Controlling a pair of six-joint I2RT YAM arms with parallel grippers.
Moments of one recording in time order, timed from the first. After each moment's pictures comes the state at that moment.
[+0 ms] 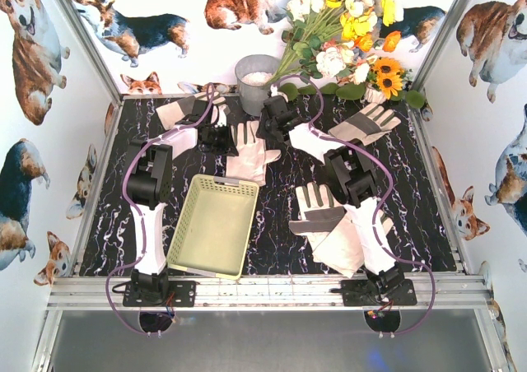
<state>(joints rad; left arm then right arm) -0.21 2.18 1.55 -0.34 0.47 -0.28 0.51 2.37 1.90 -0.19 0.03 0.53</state>
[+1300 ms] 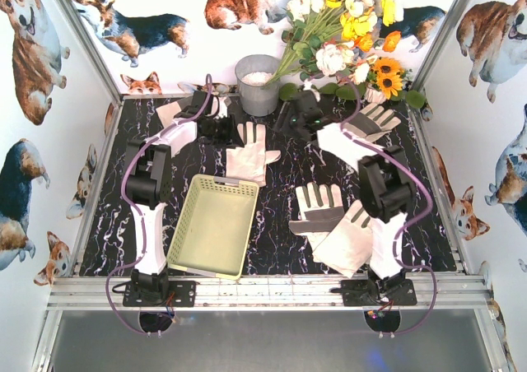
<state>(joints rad) -0.21 2.19 1.65 -0.40 0.54 -0.31 0.43 2.04 1.59 -0.20 0.05 0.67</state>
